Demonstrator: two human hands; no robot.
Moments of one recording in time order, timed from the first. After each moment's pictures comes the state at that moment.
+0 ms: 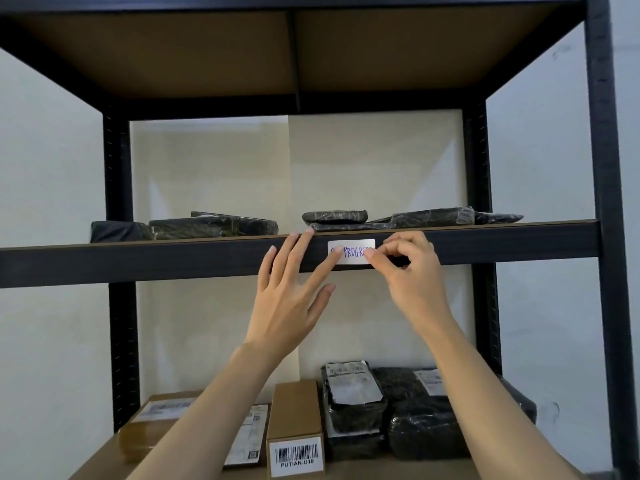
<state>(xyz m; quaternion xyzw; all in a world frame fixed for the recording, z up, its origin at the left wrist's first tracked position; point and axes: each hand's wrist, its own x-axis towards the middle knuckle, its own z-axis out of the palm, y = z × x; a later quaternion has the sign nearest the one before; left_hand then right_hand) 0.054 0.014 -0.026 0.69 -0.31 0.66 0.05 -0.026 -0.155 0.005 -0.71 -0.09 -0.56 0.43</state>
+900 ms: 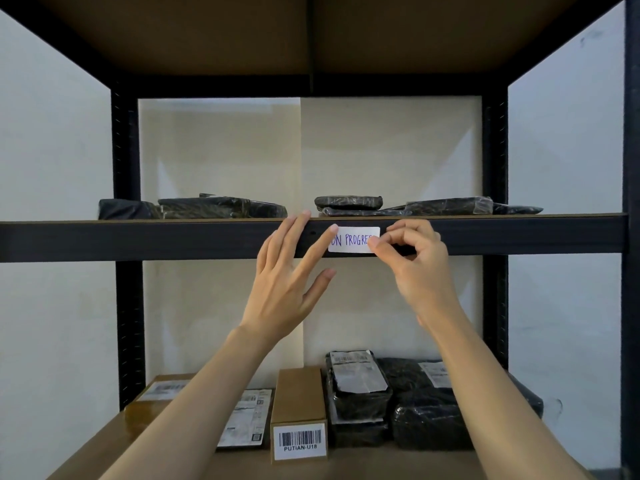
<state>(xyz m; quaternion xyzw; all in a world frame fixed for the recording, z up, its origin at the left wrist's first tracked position) 0.059 0.030 -0.024 0.69 -0.34 0.63 0.11 -0.024 -0.142 0.002 -0.69 -0.13 -0.53 0.48</state>
